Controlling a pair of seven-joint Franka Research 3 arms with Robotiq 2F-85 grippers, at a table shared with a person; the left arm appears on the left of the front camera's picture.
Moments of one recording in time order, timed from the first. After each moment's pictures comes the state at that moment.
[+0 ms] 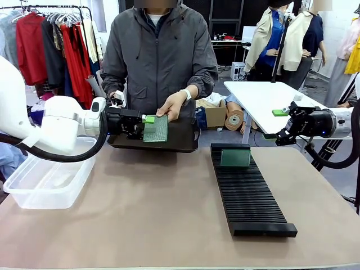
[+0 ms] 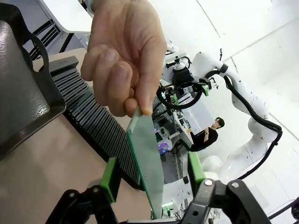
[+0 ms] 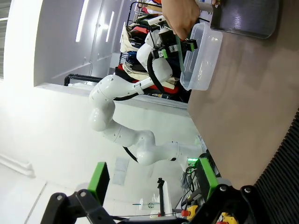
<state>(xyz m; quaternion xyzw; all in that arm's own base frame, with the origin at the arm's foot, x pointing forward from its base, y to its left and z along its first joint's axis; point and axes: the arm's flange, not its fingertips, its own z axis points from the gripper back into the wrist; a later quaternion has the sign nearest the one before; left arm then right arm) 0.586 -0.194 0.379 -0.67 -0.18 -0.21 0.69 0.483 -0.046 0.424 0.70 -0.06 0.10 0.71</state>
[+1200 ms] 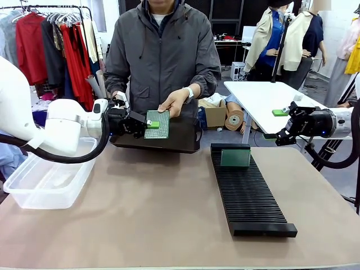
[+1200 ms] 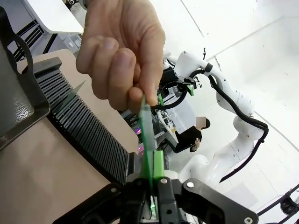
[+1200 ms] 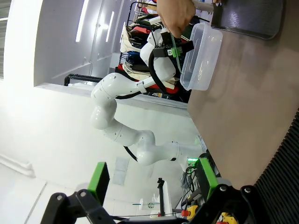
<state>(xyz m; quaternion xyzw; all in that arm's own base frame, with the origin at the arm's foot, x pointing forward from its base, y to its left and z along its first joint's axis) 0.589 -0.203 0.374 -0.70 -0.16 -0.22 0.66 0.483 -0.046 0.424 0.70 -0.06 0.10 0.71</state>
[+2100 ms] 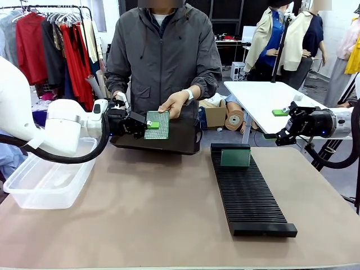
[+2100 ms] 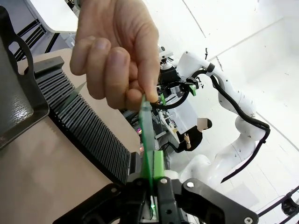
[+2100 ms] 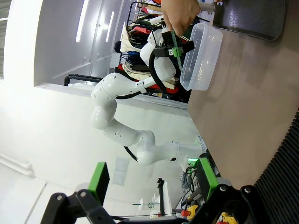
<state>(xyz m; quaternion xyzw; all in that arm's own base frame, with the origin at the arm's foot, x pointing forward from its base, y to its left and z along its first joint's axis) 0.590 -0.202 0.373 -0.70 -0.16 -0.22 0.66 0.483 -0.046 0.424 0.70 -0.06 0.10 0.71</state>
